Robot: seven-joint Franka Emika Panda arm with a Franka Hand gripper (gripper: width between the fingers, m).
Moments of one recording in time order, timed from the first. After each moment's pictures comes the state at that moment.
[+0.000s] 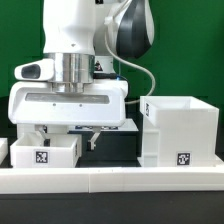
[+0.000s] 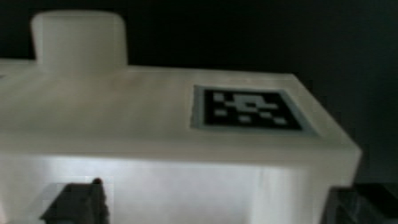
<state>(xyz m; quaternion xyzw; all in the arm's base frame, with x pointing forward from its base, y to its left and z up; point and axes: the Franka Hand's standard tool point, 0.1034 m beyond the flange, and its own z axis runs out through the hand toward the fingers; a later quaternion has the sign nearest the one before) 0.544 -0.089 0.015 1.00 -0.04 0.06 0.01</state>
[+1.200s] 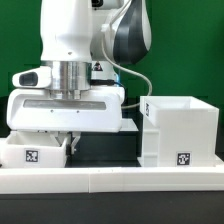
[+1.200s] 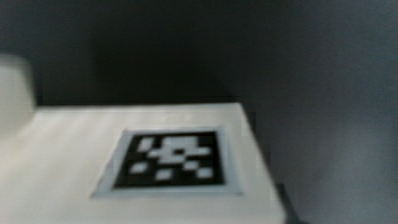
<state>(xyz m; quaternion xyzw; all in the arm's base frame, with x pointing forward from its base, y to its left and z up) 0.538 -0.094 0.008 1.00 -0.04 0.05 0.01</state>
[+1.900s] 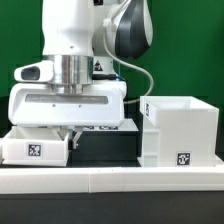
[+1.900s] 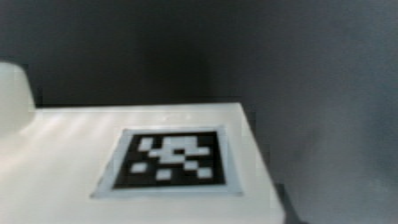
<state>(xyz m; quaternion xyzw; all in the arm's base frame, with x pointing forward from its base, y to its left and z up) 0.538 -0.090 0.025 1.00 -0.01 0.06 0.01</state>
